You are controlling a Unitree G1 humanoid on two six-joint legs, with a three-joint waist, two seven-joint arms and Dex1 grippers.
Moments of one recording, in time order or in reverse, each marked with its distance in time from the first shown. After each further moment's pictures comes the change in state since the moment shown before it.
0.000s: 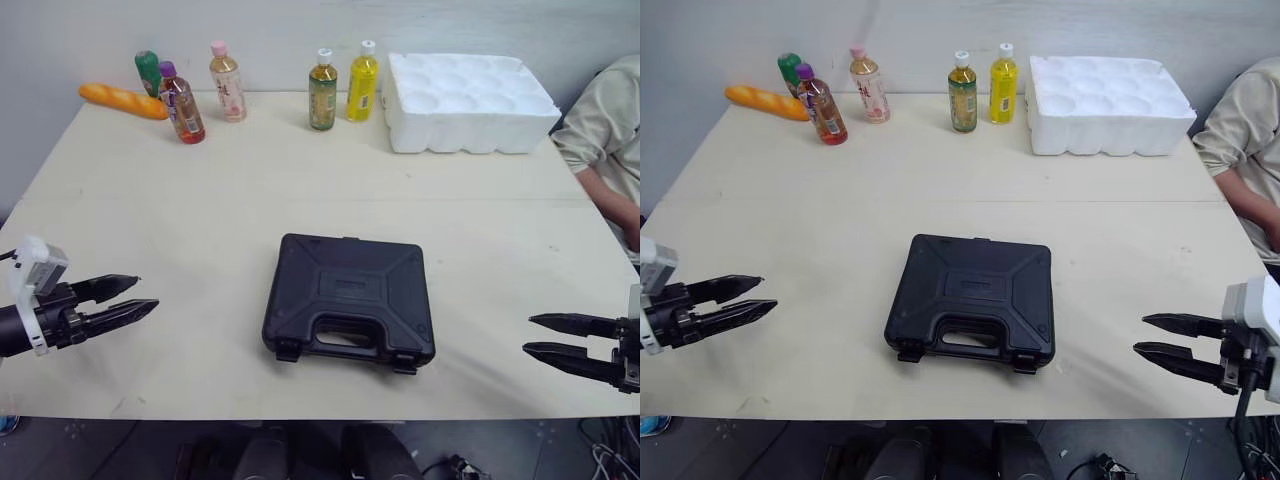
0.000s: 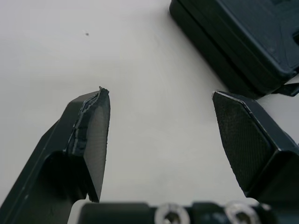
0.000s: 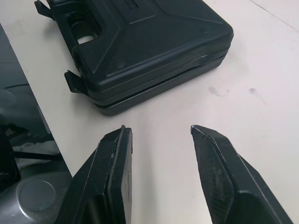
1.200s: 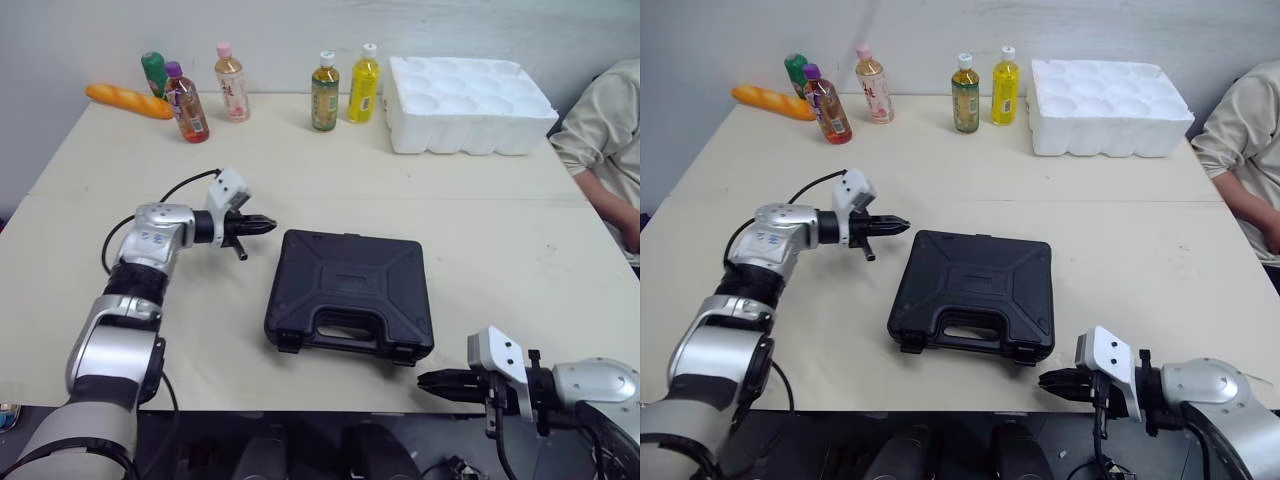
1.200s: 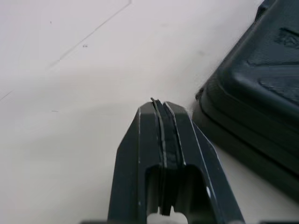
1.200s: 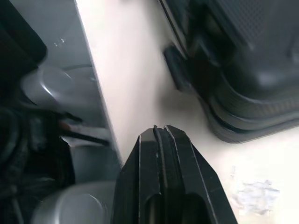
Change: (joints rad) left arm -1.110 -0.490 -0.741 1.080 0.590 -0.584 0.021; right arm -0.240 0.124 0.673 -0.074 -0.278 -0.019 -0.148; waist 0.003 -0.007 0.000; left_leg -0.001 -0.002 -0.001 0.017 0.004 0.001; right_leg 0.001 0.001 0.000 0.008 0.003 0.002
